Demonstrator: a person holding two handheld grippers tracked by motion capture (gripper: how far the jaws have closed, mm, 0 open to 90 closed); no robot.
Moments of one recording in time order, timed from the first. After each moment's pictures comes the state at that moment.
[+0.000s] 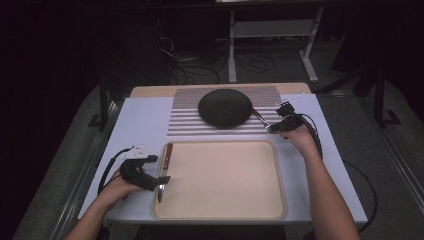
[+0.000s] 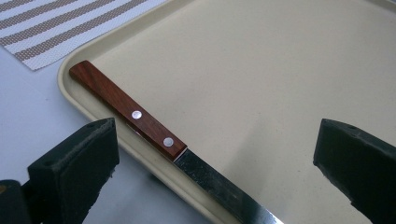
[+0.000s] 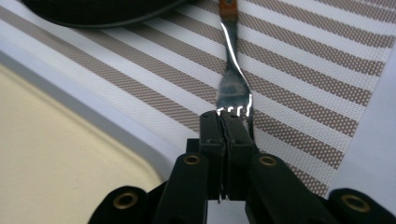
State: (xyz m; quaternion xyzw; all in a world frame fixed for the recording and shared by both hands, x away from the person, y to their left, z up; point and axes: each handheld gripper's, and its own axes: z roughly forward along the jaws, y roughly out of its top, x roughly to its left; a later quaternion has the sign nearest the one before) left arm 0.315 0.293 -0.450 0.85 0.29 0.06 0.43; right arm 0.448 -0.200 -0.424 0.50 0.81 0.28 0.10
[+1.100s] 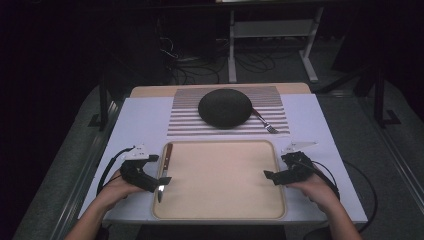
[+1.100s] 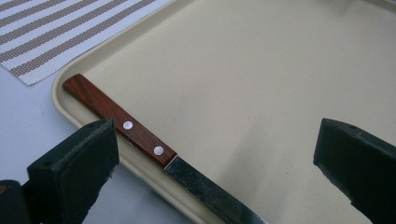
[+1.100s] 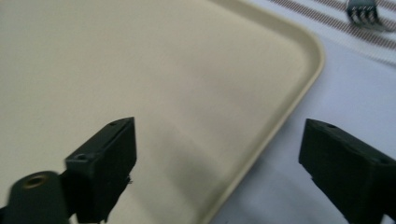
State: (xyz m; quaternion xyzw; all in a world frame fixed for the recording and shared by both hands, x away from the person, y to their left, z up) left arm 0.311 0.287 -0.442 0.85 0.28 0.07 0.43; right arm 0.296 -0.193 -0.441 0.42 0.83 0.35 0.12
